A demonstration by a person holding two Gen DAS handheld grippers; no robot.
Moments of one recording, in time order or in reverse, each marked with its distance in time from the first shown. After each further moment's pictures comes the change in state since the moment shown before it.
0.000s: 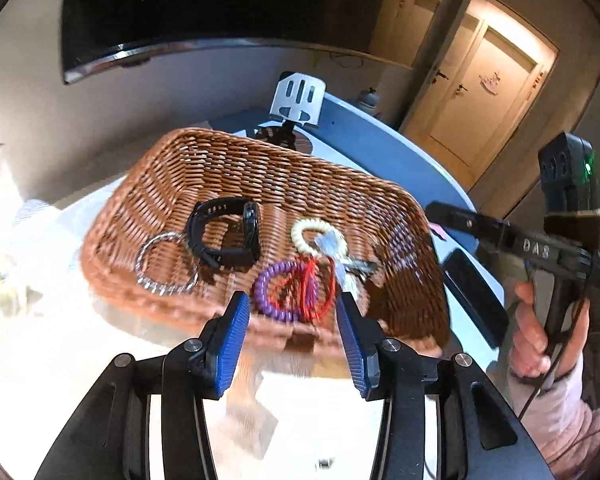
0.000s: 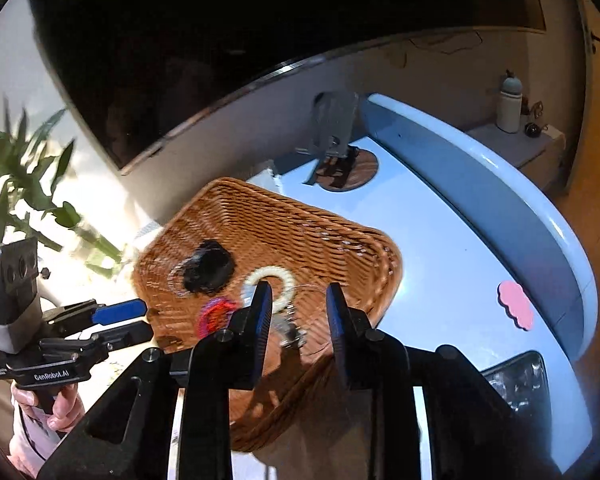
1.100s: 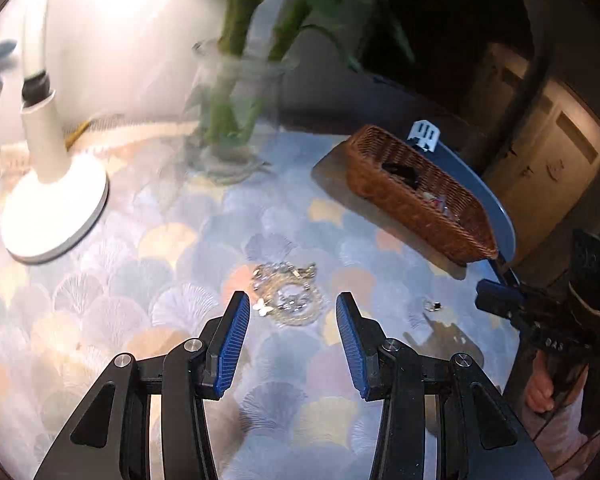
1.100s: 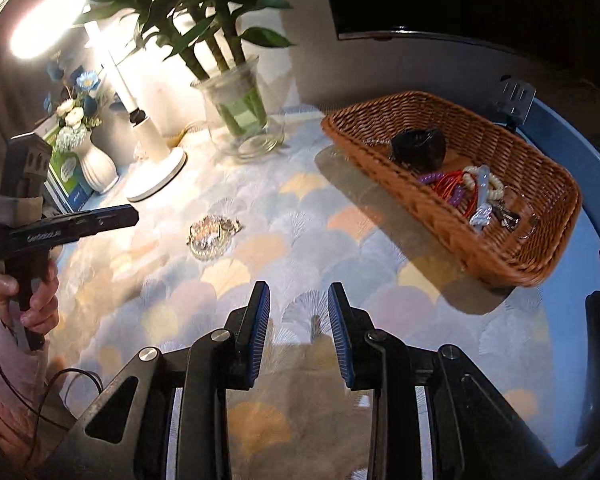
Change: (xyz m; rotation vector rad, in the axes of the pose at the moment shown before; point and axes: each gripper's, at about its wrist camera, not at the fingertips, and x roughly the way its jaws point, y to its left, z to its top) left arm -0.157 0.127 -0.180 -0.334 -0.160 0.184; right arm -0.006 0.175 -0.145 -0.373 0.142 0.128
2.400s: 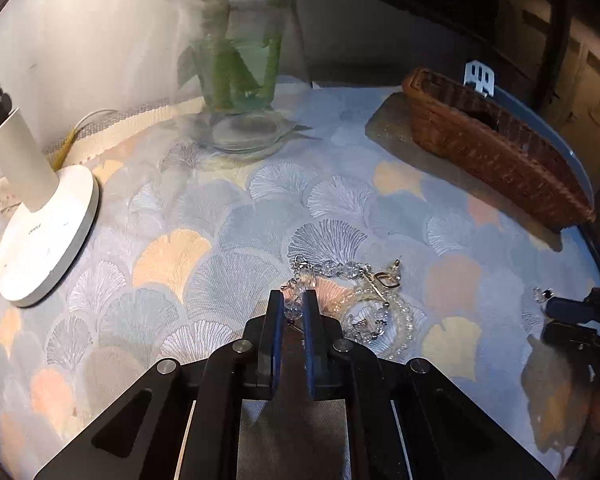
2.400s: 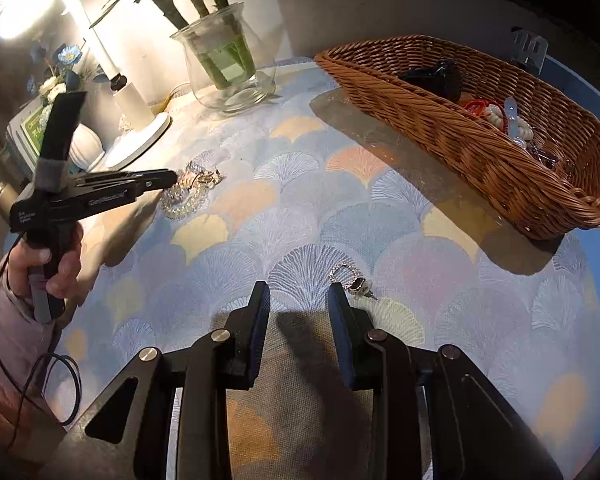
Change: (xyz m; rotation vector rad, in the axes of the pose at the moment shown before) left arm 0.081 -0.001 0.013 0.132 0.051 0.205; right arm 0.050 -0.011 -0.026 0.040 0.074 0.013
